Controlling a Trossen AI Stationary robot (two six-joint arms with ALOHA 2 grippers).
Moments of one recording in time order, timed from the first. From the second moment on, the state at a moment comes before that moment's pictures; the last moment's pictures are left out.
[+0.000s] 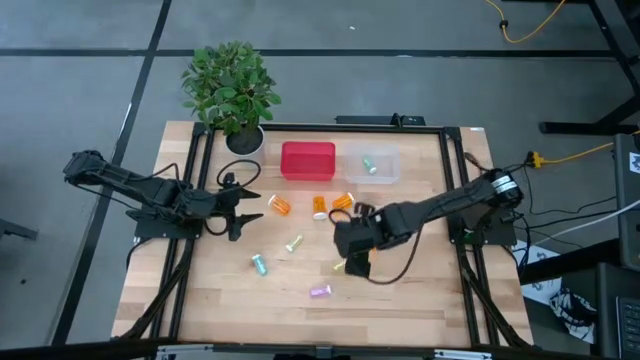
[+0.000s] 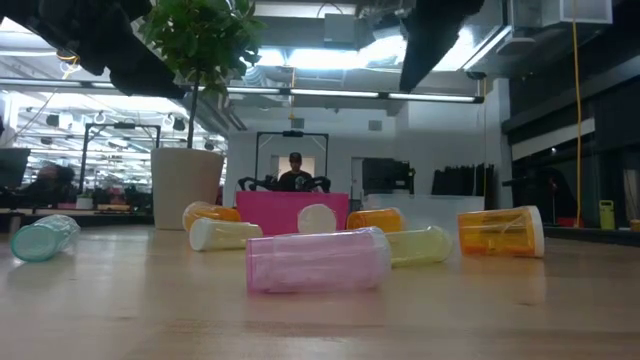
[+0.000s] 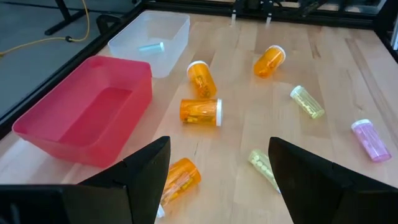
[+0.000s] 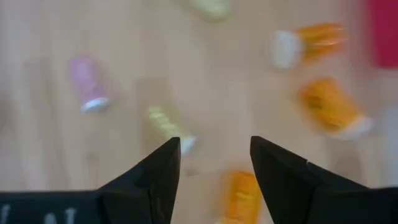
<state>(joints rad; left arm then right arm) -0.28 0.63 0.44 -0.30 -0.49 -0.28 0.33 1.80 1.57 -0.99 0.18 0.42</state>
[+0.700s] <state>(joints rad) -0.28 0.63 0.44 -0.30 -0.49 -0.29 0.34 2.09 1.56 -0.86 0.00 0.07</state>
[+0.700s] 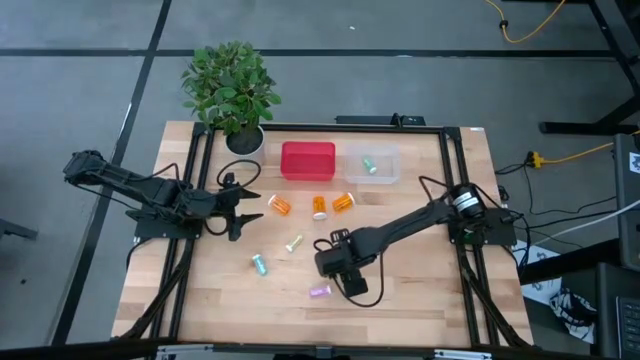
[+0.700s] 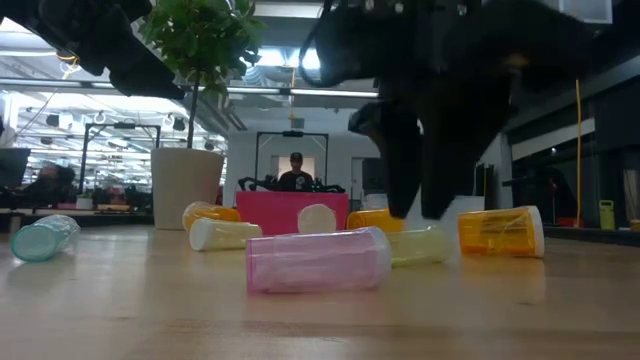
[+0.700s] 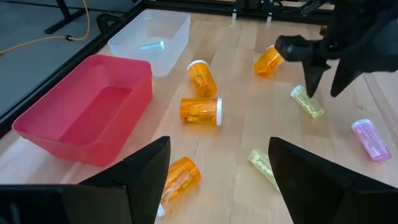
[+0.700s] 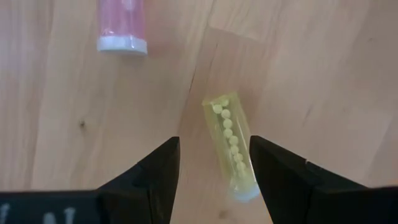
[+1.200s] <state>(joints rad) -0.28 0.63 0.44 -0.30 -0.49 -0.29 0.32 2.17 1.57 -0.87 0.02 0.07</state>
